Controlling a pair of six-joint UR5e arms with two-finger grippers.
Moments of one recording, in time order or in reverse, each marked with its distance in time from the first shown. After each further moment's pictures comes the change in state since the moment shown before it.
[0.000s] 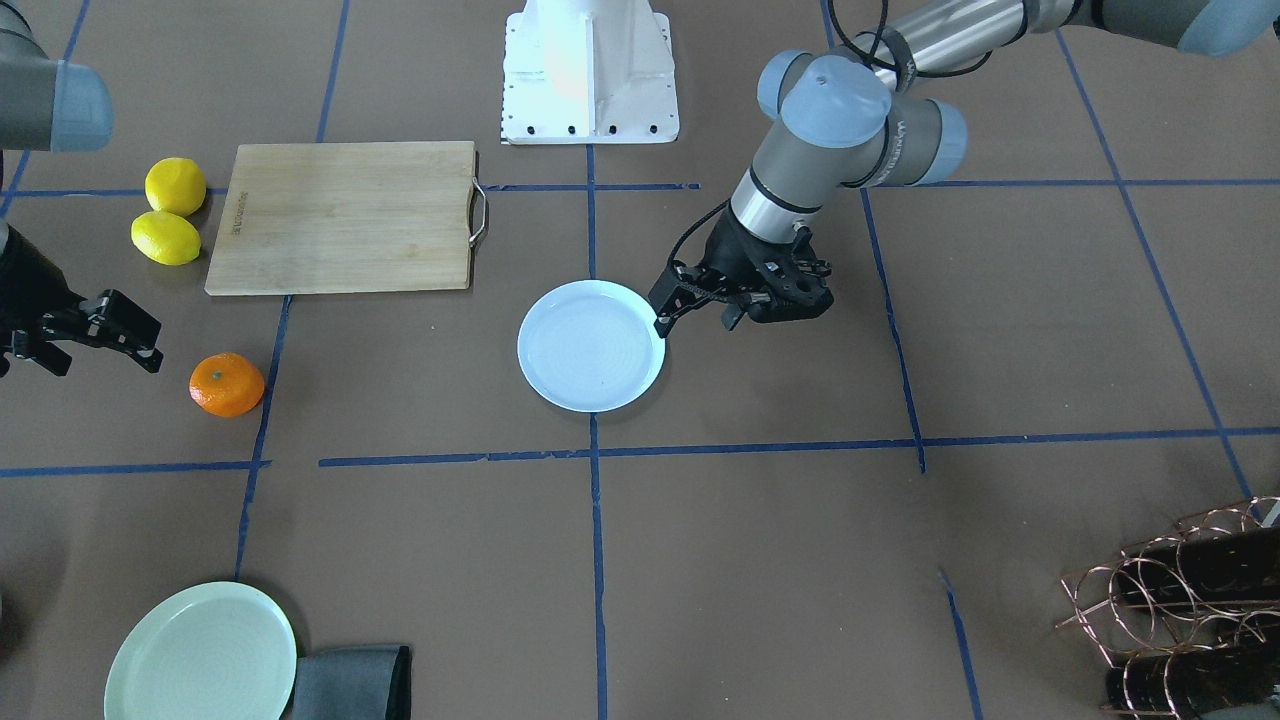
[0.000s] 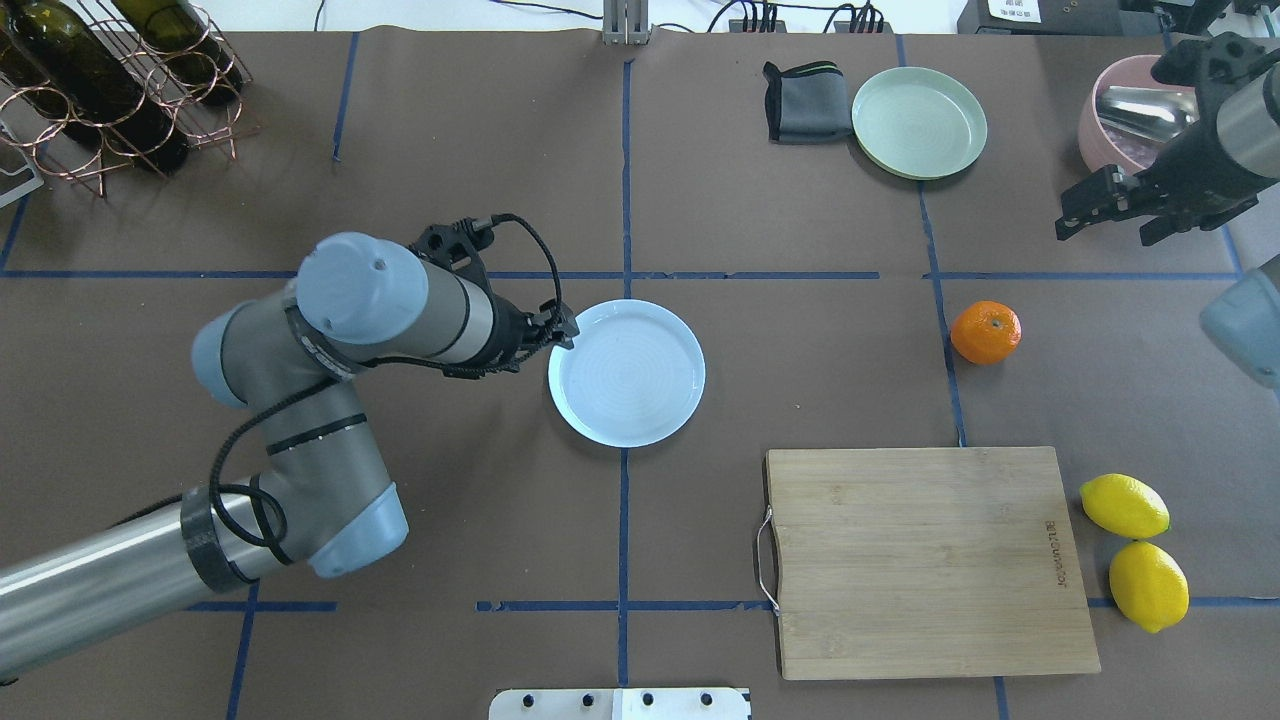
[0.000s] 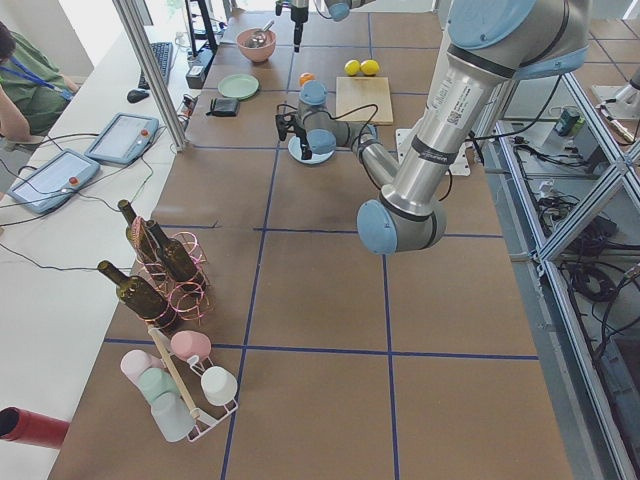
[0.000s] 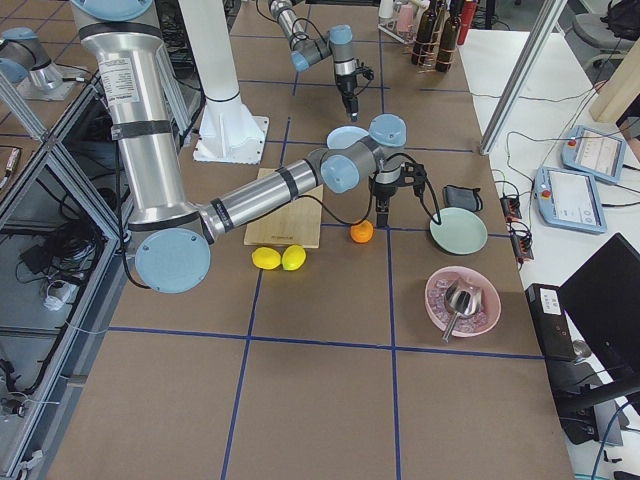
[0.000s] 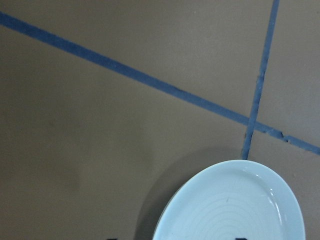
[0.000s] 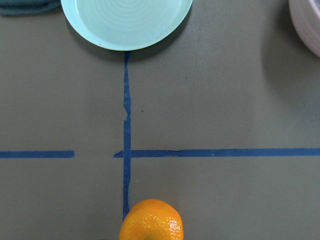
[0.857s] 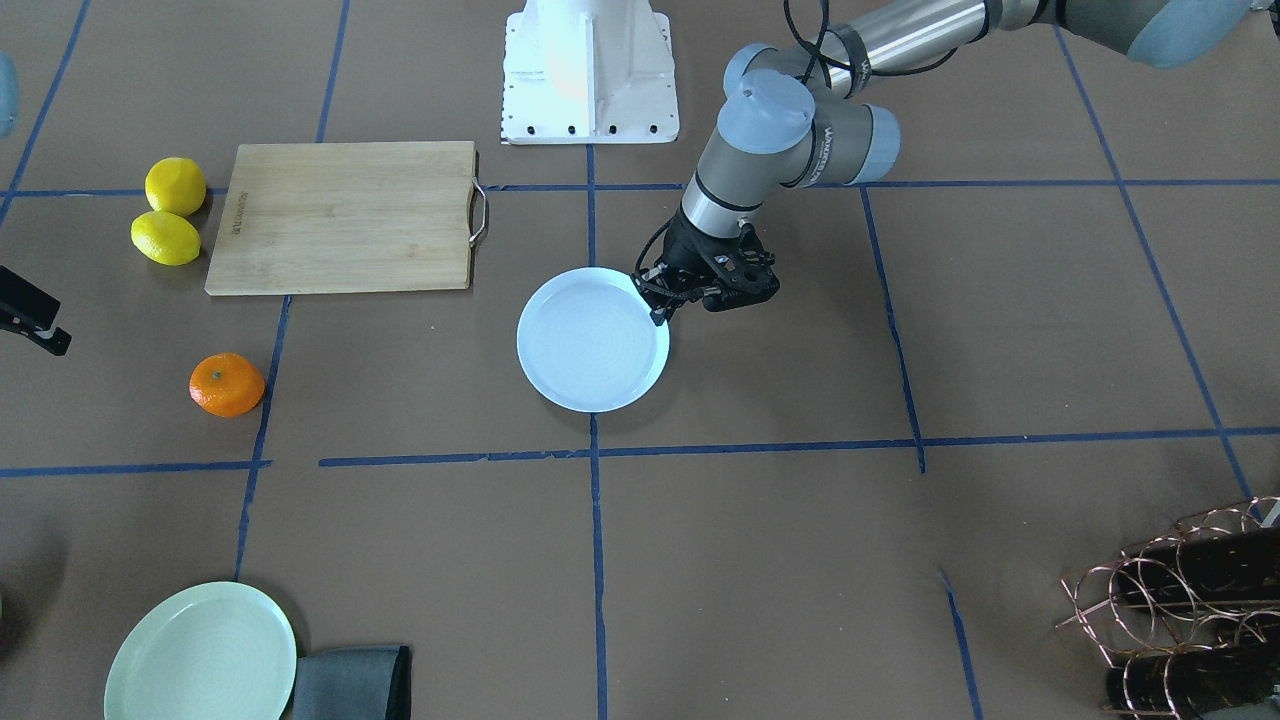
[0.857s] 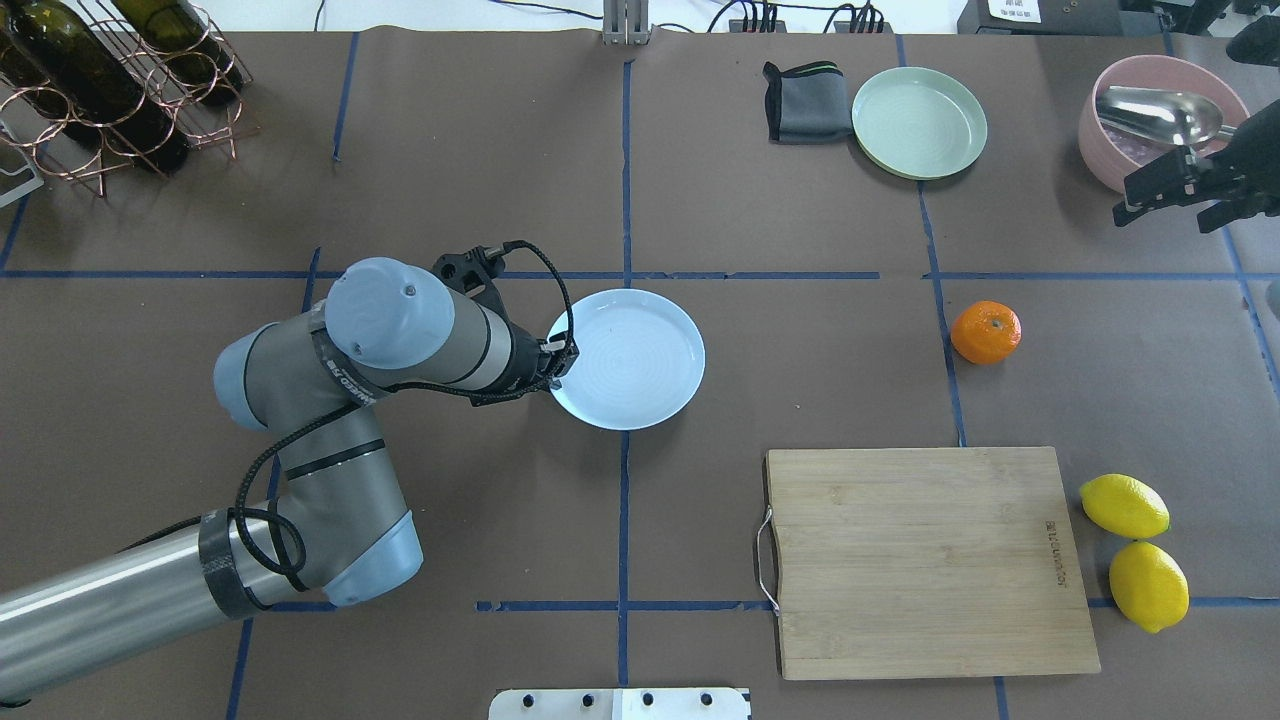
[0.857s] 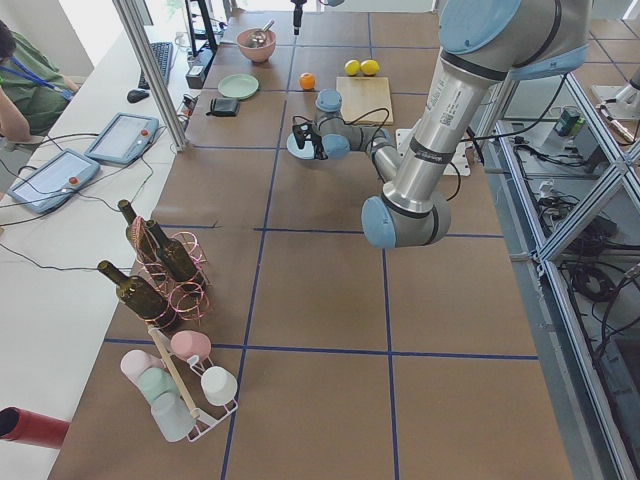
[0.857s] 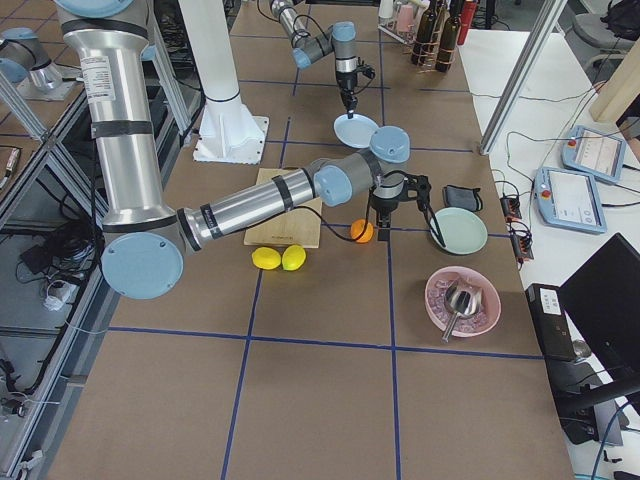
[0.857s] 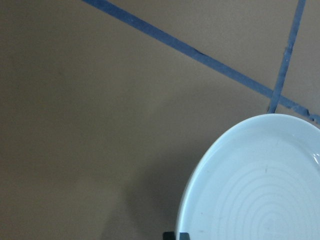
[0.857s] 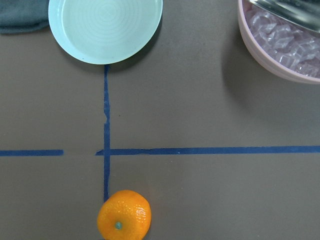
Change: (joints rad) left arm 0.181 -0.029 0.108 -0.044 0.152 -0.170; right arm 0.164 -0.016 0.040 -0.121 0.137 -0.151
